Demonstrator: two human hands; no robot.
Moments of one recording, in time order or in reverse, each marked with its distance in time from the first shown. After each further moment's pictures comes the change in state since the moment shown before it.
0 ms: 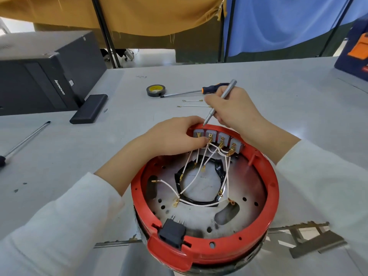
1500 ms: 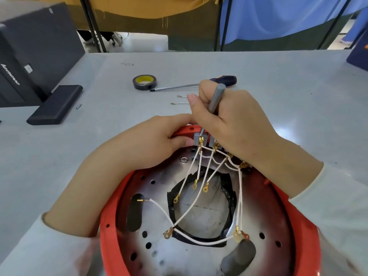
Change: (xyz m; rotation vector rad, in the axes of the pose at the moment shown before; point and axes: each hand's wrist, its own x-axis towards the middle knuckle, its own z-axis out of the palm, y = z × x) left_hand 0.024 -0.037 -0.008 -0.117 0.009 0.175; right_hand 0.008 0.007 0.017 -0.558 -0.069 -0.589
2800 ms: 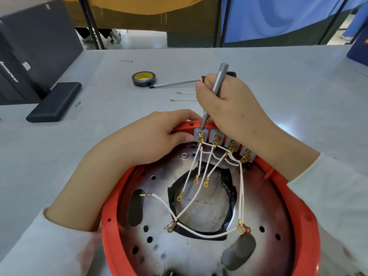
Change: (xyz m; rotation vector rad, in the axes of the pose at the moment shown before) left_hand 0.002 -0.005 0.001 0.020 -0.007 -0.057; right_hand 0.011 0.008 0.006 0.273 0.005 0.295
